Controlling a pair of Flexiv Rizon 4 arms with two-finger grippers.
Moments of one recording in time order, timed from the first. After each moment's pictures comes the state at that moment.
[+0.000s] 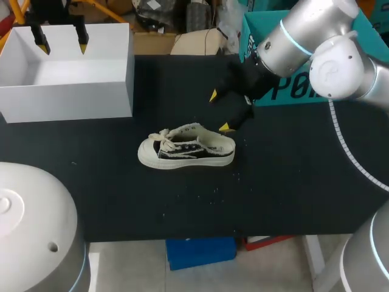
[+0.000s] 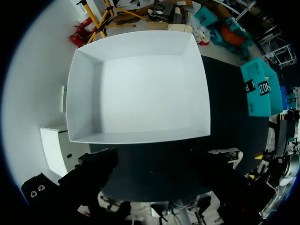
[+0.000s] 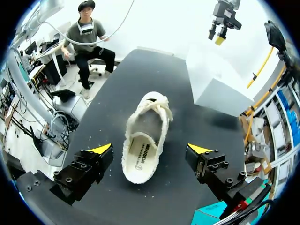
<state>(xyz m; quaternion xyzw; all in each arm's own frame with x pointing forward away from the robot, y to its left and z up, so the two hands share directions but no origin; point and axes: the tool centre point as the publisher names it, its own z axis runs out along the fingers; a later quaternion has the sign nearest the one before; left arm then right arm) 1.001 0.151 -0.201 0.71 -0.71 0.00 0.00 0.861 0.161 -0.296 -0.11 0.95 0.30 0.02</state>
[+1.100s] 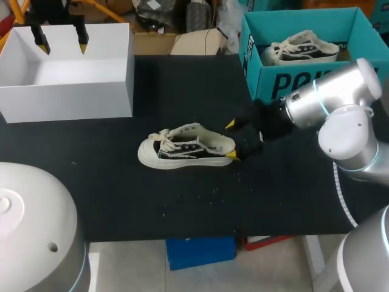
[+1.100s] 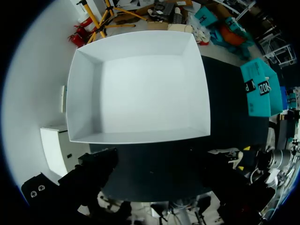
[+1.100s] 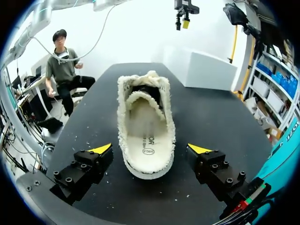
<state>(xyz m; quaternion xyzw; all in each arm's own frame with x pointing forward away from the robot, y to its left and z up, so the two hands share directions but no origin) 1.001 0.151 -0.201 0.71 -0.71 0.00 0.00 0.852 0.132 -0.400 0.03 0.90 0.43 0.02</state>
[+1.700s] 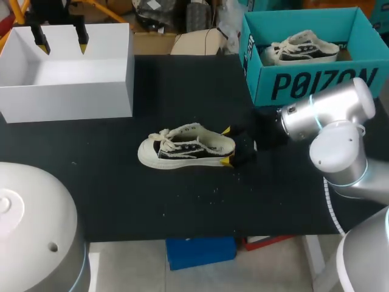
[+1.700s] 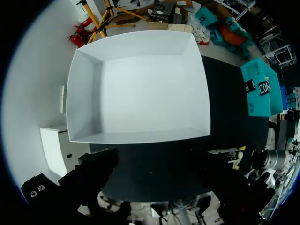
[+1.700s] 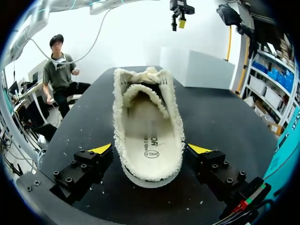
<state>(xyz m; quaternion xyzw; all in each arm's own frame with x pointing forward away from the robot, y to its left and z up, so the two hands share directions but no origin) 1.001 0.151 -0.201 0.71 -0.71 0.00 0.00 0.851 0.147 -0.423 0.05 0.89 0.45 0.02</state>
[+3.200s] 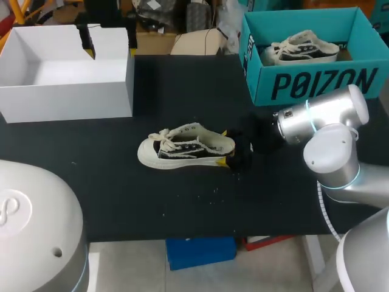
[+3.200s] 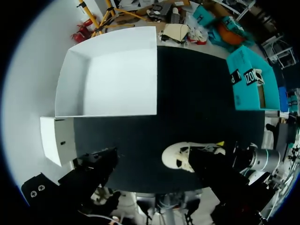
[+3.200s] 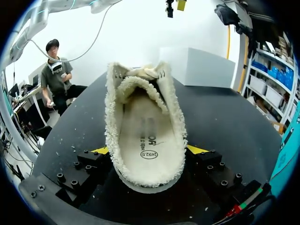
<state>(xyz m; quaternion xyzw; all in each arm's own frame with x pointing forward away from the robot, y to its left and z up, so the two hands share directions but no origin) 0.947 0.009 -0.180 0.72 -0.69 -0.01 -0.01 0.857 0.155 -0.437 0.05 0.88 0.47 0.02</state>
